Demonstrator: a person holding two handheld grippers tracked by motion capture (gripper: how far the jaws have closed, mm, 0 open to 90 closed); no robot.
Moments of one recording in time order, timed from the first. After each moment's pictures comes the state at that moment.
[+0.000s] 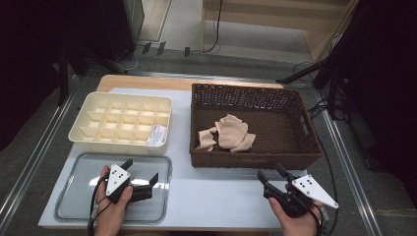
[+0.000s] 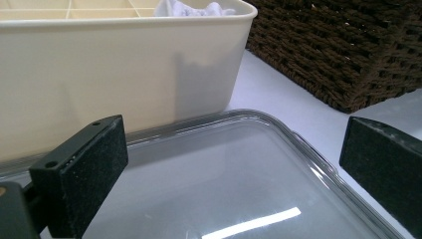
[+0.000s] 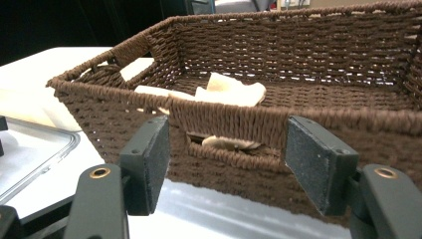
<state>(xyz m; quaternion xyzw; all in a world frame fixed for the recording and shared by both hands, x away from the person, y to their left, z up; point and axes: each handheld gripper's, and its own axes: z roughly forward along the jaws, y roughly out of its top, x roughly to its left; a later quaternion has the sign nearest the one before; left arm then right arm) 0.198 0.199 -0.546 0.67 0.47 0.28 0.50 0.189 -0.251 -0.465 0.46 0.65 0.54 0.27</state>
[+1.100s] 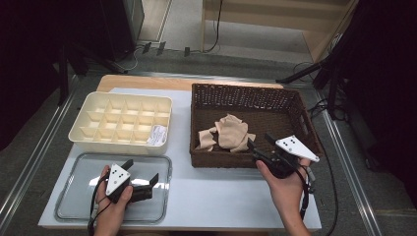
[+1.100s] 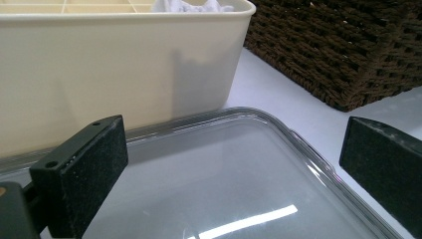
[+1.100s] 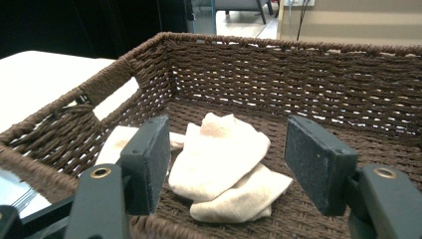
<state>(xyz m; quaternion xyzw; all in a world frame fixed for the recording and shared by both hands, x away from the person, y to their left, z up) 0.198 0.199 -0.546 0.67 0.48 0.27 0.50 0.267 -0.218 -0.432 0.45 0.68 0.51 0.28</state>
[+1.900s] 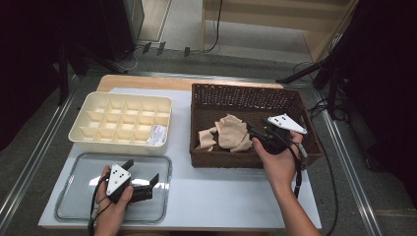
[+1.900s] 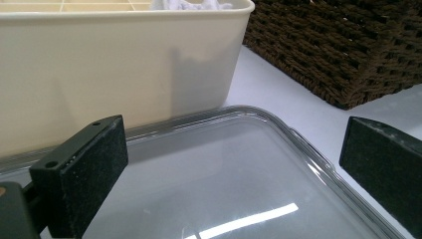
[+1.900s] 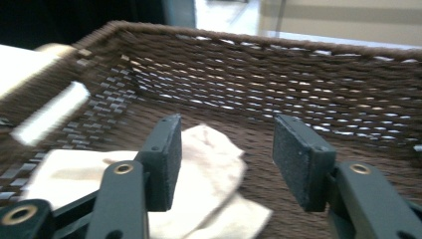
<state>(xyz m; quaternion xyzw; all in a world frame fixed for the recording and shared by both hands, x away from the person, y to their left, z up) 0.198 0.198 -0.546 0.67 0.48 0.27 0.50 0.326 -0.208 -0.429 0.48 0.69 0.46 0.29</state>
